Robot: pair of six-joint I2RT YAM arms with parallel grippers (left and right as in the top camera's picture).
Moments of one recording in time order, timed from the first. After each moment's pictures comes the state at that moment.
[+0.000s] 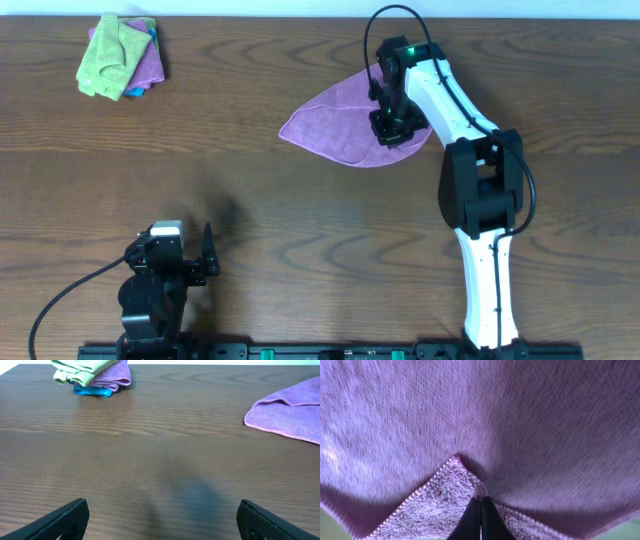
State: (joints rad) left arm 0.04 0.01 0.15 -0.53 0.02 0.01; right arm 0.27 2.45 2.09 -1.33 -0.06 -0.03
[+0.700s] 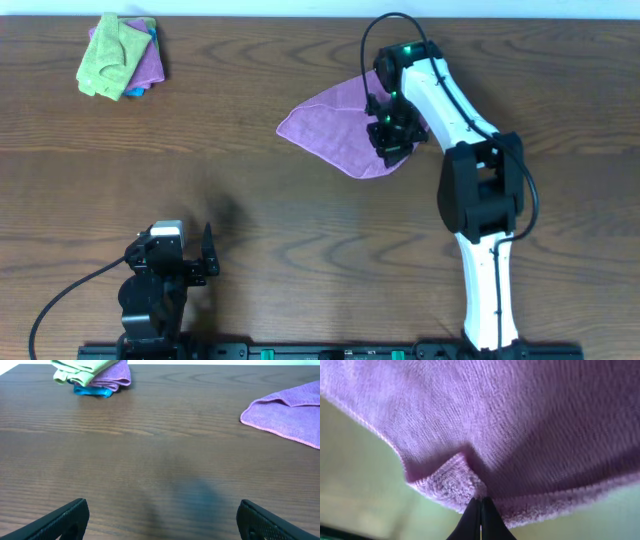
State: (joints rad) left arm 0.04 0.01 0.15 -0.53 0.02 0.01; right arm 0.29 2.40 2.08 -1.56 -0.15 -0.03
